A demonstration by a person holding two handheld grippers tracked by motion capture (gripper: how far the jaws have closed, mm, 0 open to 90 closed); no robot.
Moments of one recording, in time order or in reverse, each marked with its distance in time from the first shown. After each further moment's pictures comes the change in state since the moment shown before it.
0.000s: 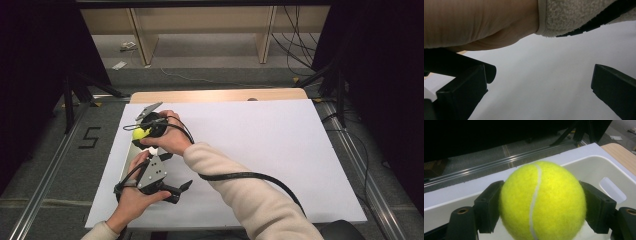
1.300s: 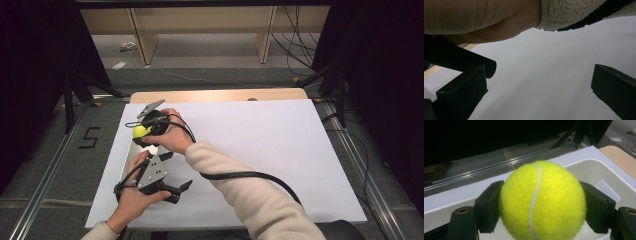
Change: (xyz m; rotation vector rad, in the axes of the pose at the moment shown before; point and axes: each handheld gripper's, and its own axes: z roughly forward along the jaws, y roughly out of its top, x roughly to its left) left arm 0.000 0.000 0.000 -0.002 0.002 0.002; right arm -0.003 0.002 -0.008 -0.022 0.009 0.008
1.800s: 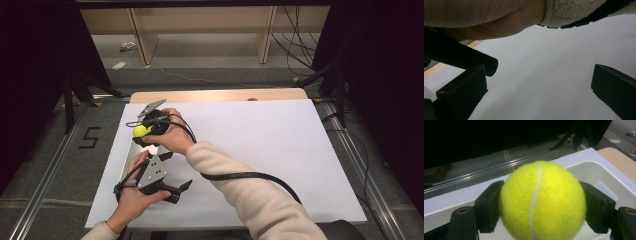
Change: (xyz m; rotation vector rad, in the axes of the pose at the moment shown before) left arm 0.000 0.000 0.000 0.000 0.002 0.001; right arm 0.001 0.001 -0.005 -0.013 -0.001 0.012
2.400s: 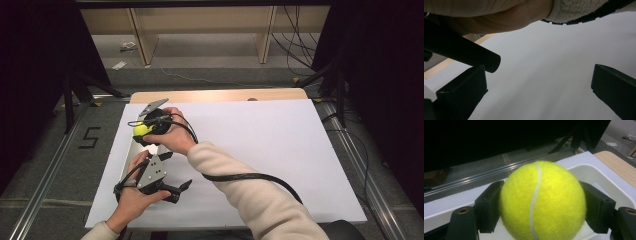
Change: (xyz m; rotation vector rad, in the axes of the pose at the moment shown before) left arm 0.000 0.000 0.000 -0.002 0.003 -0.005; right arm 0.001 0.001 -0.008 -0.023 -0.008 0.005
